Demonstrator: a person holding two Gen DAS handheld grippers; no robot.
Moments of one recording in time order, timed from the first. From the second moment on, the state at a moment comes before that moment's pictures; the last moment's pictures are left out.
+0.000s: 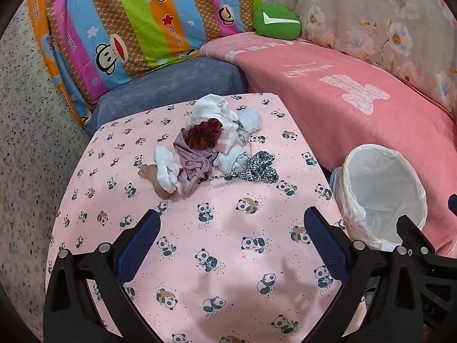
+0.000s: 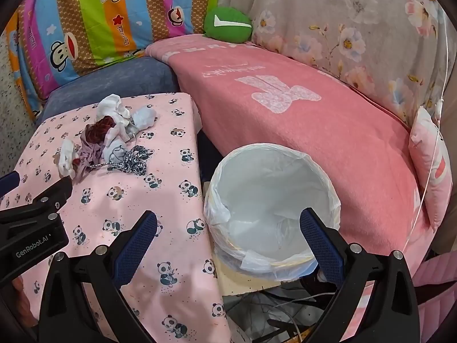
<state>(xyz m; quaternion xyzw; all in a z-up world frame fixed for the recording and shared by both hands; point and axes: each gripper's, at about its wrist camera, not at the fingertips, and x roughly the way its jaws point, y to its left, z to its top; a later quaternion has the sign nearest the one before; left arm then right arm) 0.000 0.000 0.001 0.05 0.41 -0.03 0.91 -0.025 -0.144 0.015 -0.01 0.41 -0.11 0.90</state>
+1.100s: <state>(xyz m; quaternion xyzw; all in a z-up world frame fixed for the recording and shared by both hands) 0.002 -0.001 0.004 0.05 0.40 -0.03 0.91 -0.027 -0.145 0.018 0.00 0.41 -0.11 0.90</state>
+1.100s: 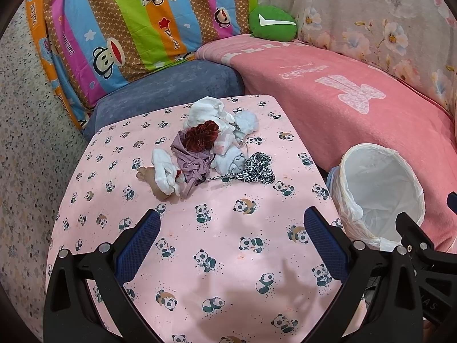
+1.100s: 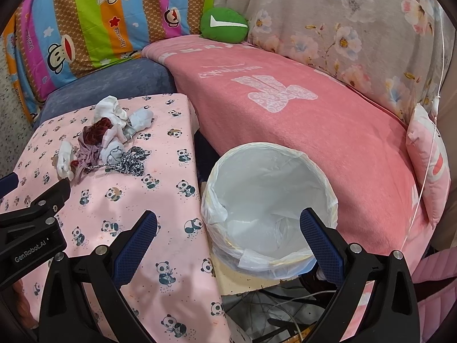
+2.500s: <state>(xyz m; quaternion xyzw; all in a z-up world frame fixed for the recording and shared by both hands) 0.071 0.083 -0.034 0.00 0.42 -0.03 0.90 0.022 -0.110 -0.004 0.05 0.39 -0.12 0.91</state>
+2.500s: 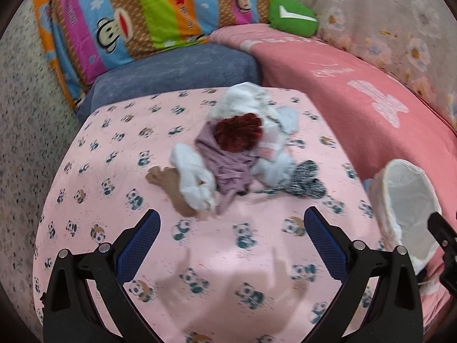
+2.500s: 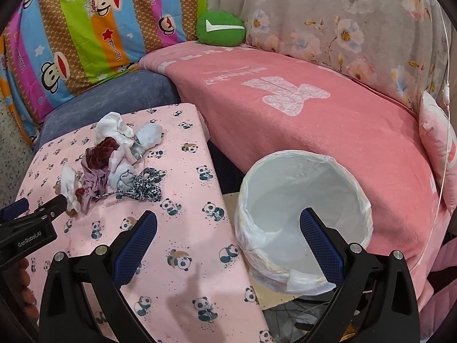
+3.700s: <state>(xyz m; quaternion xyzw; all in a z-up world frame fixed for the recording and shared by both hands) 0.159 0.196 -0.114 -0.22 0.50 -0.16 0.82 0.148 0.066 -0.059 0.04 0.44 0.08 0.89</state>
